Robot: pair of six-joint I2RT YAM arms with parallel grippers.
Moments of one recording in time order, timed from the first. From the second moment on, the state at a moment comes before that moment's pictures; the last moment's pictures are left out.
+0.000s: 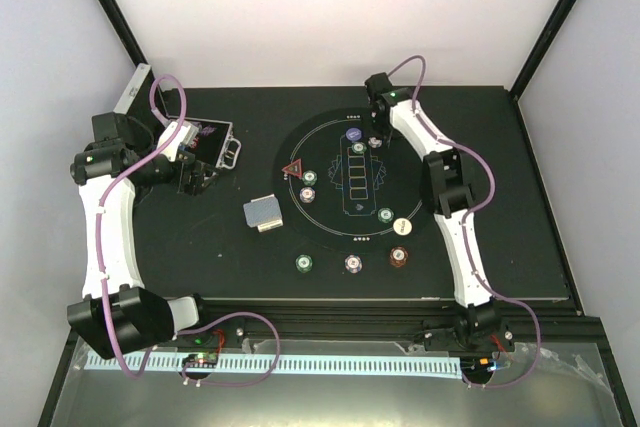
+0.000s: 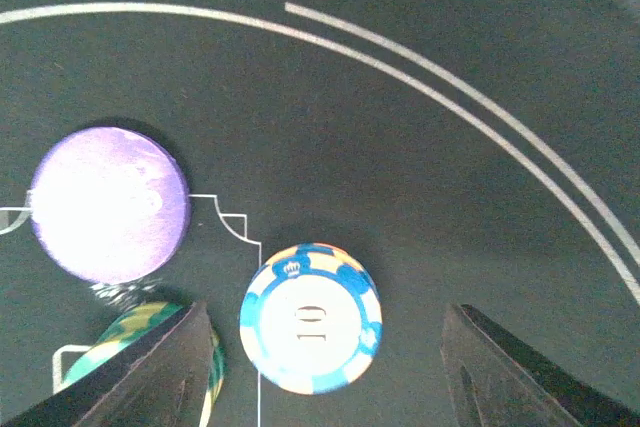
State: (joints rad) left arm 0.32 1.23 1.34 -1.18 0.76 0.61; right arm 0.34 2.55 2.32 -0.96 0.09 0.27
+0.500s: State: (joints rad) left arm 0.32 1.20 1.34 -1.18 0.78 0.61; right arm 0.51 1.74 1.55 -0.82 0.16 0.33
